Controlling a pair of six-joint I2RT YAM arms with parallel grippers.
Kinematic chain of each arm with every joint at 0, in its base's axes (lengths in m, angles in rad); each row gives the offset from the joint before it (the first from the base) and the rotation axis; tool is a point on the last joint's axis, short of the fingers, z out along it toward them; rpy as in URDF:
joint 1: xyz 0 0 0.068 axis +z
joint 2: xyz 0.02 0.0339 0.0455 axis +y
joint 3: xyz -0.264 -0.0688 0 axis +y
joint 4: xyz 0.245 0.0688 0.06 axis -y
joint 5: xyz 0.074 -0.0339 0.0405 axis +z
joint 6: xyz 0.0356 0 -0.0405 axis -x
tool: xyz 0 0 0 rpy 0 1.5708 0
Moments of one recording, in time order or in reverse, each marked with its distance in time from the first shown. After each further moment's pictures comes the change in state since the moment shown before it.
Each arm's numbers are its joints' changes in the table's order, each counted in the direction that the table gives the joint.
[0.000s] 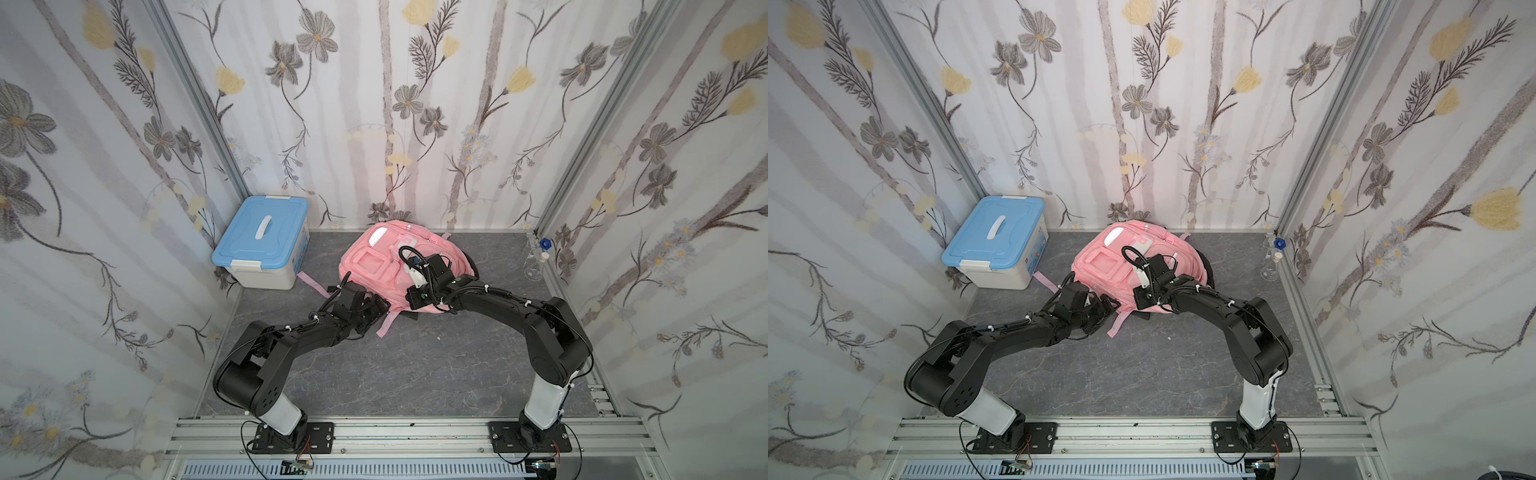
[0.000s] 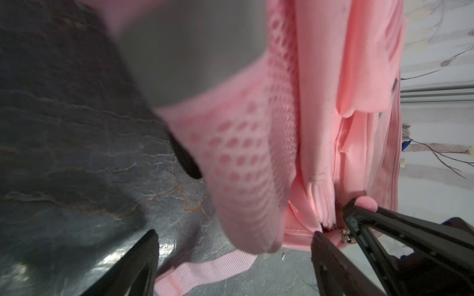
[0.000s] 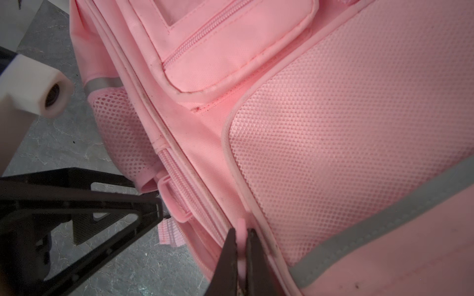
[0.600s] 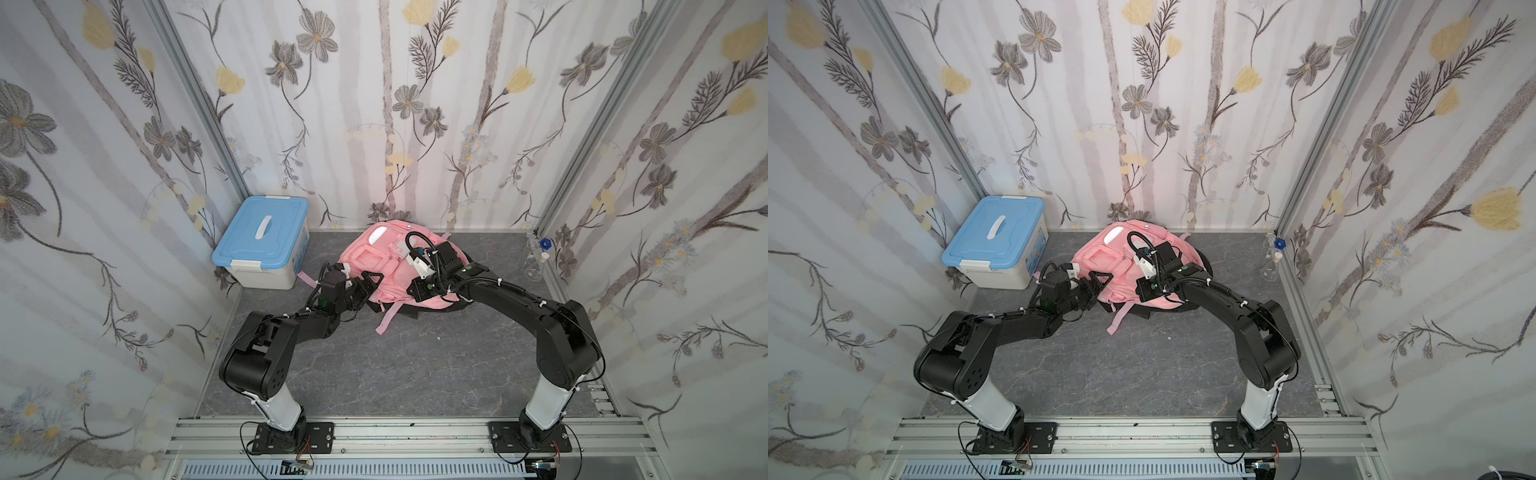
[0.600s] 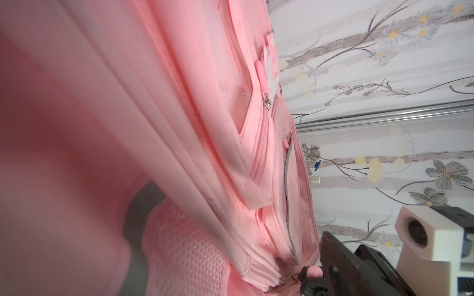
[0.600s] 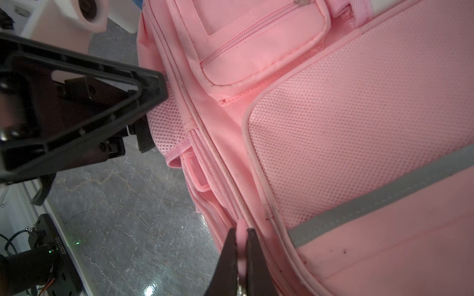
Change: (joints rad) left arm 0.148 0.092 -0.027 0.423 -0.144 0.006; right arm -0.050 -0.048 -0.119 -0.154 0.156 0.037
